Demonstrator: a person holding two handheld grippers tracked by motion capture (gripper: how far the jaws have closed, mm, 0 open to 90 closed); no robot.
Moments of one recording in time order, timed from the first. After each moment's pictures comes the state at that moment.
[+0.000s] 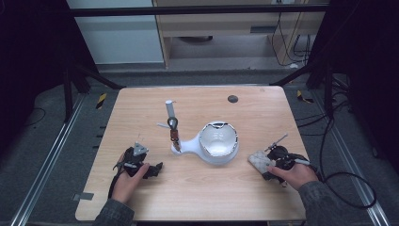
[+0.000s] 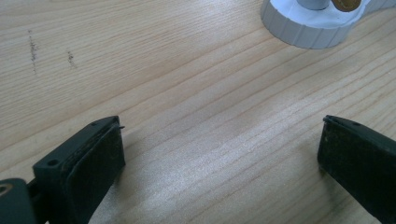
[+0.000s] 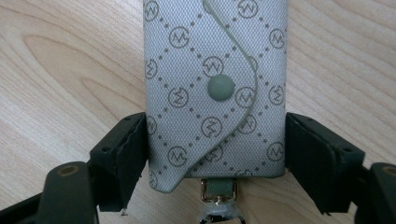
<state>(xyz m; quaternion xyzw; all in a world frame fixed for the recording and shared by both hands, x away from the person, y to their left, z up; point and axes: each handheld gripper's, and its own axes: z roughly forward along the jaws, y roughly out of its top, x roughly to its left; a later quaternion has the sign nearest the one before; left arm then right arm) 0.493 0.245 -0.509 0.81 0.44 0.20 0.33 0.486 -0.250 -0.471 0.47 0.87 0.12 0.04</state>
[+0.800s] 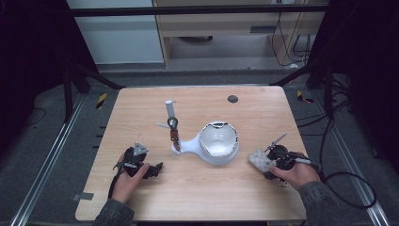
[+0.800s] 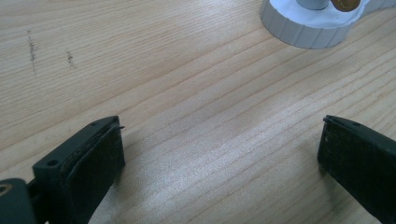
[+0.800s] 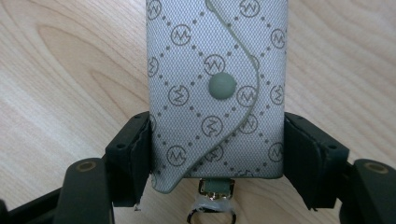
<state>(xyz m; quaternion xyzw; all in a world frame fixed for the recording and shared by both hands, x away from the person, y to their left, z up) 0.493 0.245 -0.509 0.81 0.44 0.20 0.33 0.483 -0.248 -0.459 0.43 0.89 0.12 0.07</state>
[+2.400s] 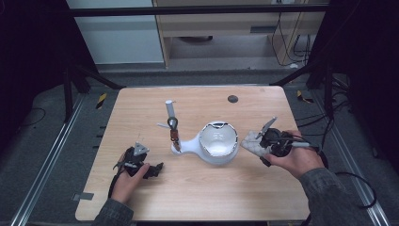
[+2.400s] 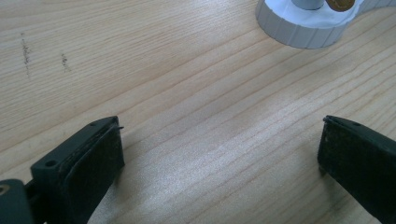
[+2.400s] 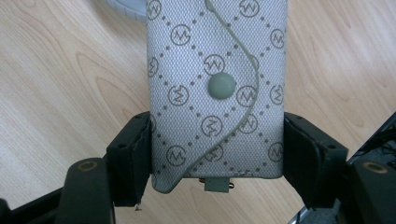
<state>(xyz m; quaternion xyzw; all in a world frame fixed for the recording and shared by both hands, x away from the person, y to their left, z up) 0.494 0.244 -0.509 0.81 0.44 0.19 0.33 0.481 -0.207 -0.366 0.32 0.93 0.10 0.17</state>
